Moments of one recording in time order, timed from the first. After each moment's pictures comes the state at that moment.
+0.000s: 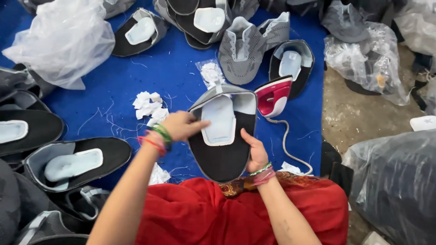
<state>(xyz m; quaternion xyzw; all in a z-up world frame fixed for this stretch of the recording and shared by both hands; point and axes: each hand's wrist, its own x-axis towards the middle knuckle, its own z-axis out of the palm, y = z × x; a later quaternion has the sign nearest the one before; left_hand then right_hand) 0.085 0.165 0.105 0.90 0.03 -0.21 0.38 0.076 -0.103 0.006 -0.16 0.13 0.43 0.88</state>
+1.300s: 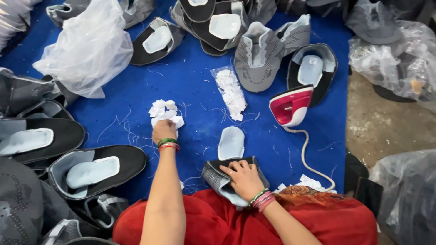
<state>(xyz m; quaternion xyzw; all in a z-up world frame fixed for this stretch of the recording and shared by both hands) 0.118 0.263 -0.112 0.88 0.38 0.12 0.27 0.030 -0.072 -0.039 -0.92 -0.35 0.11 0.16</state>
